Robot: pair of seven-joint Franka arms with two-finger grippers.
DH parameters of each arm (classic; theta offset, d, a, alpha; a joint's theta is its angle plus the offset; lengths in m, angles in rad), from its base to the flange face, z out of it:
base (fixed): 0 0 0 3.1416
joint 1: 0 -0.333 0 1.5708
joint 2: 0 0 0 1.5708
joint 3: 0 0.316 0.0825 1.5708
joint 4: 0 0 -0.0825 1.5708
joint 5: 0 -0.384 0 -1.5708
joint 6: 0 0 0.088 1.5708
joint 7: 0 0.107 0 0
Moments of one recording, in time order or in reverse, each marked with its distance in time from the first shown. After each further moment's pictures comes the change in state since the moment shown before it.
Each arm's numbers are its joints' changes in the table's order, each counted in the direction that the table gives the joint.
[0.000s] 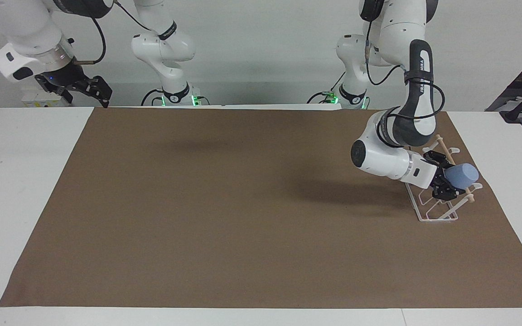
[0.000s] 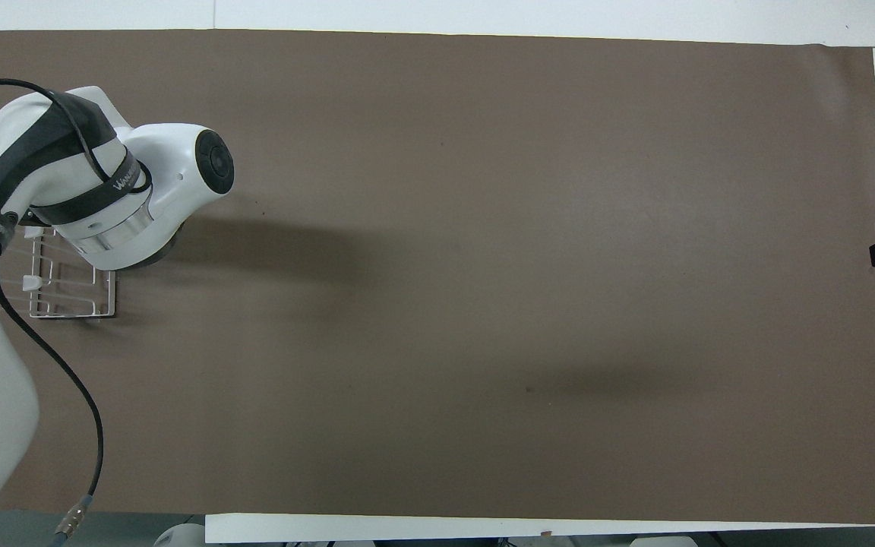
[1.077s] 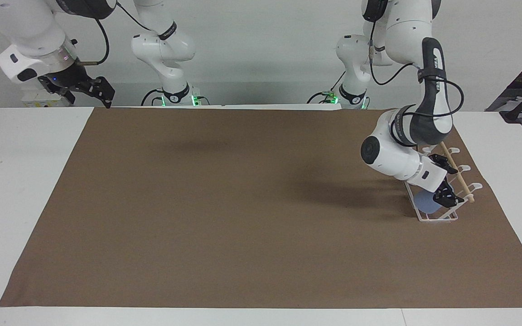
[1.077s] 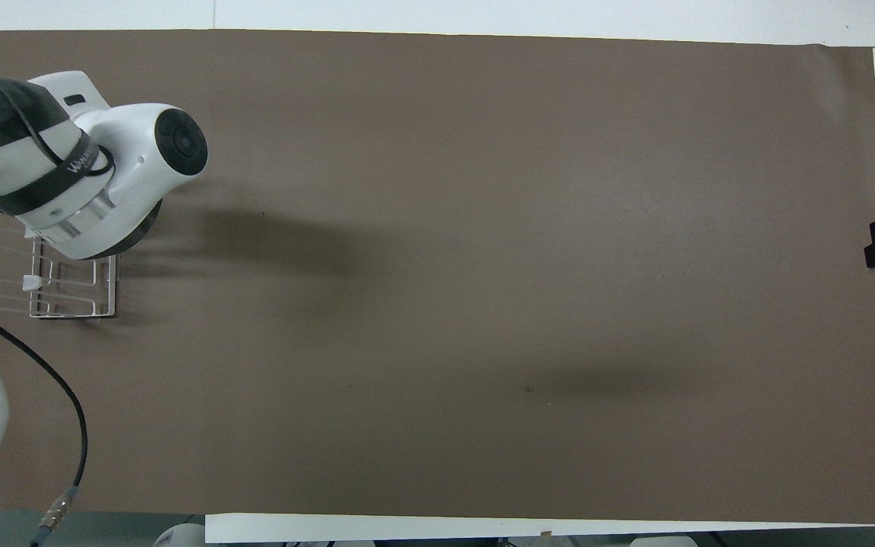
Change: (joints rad) left arm -0.039 -0.013 0.005 0.117 0.145 0.068 0.226; right arm -0.001 0.000 0.000 -0.002 0.000 0.000 0.000
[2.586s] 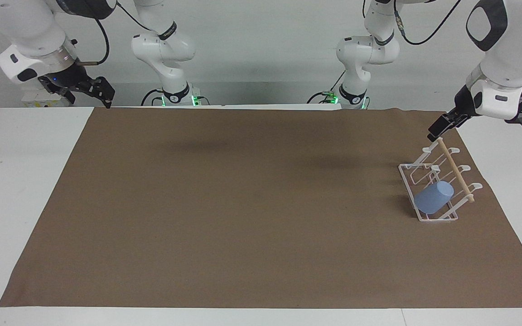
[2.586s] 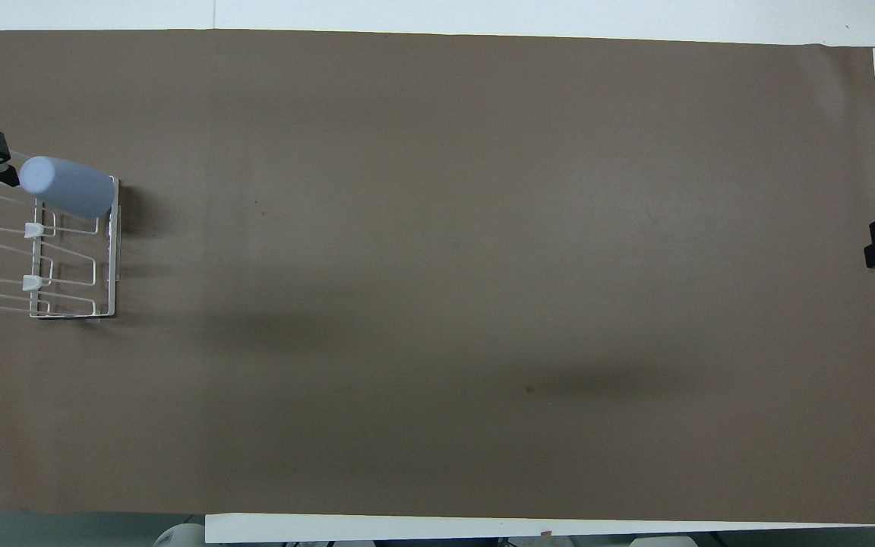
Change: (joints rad) left arm -0.184 -0.247 0.009 0.308 1.030 -0.313 1.569; right arm 0.000 0.000 0.000 -0.001 0.000 0.000 0.000
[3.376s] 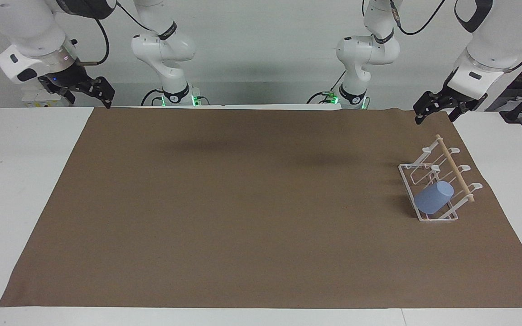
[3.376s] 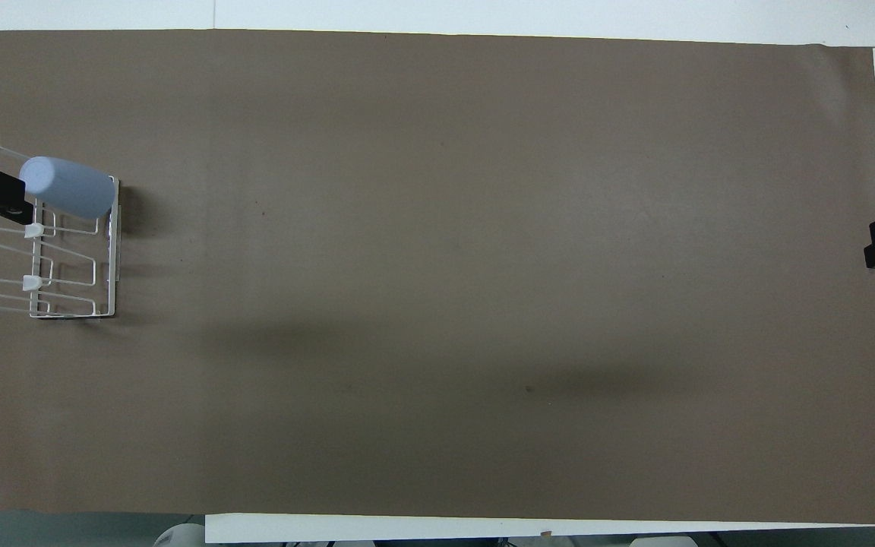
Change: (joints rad) left arm 0.024 -0.095 -0.005 -0.144 0.000 0.043 0.208; right arm 0.000 0.000 0.000 0.000 0.000 0.000 0.000
